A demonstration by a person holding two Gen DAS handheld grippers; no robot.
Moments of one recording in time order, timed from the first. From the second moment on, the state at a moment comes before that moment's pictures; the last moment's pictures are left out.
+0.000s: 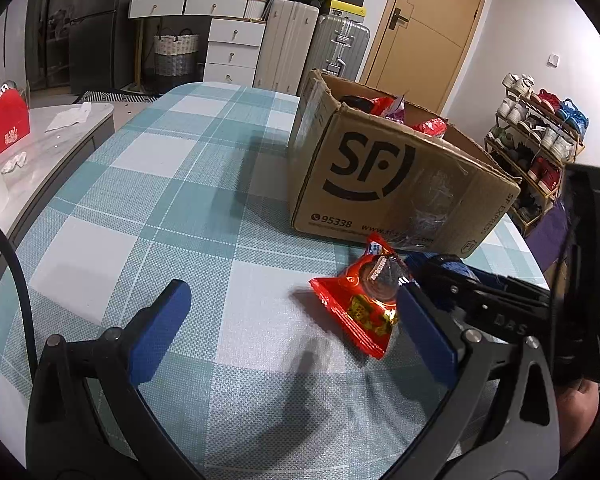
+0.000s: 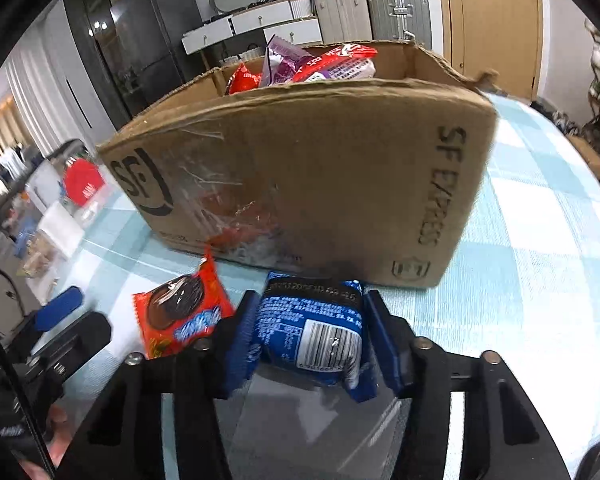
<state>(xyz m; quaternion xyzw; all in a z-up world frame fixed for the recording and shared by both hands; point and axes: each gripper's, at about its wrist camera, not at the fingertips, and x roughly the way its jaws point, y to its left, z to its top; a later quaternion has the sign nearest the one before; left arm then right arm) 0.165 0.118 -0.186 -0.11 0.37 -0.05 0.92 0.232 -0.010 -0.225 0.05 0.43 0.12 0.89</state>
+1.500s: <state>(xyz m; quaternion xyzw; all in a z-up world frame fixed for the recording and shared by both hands) 0.208 0.062 -0.193 -0.02 0.43 -0.08 0.90 0.150 -0.104 -0.216 0.20 0.34 0.21 0.90</state>
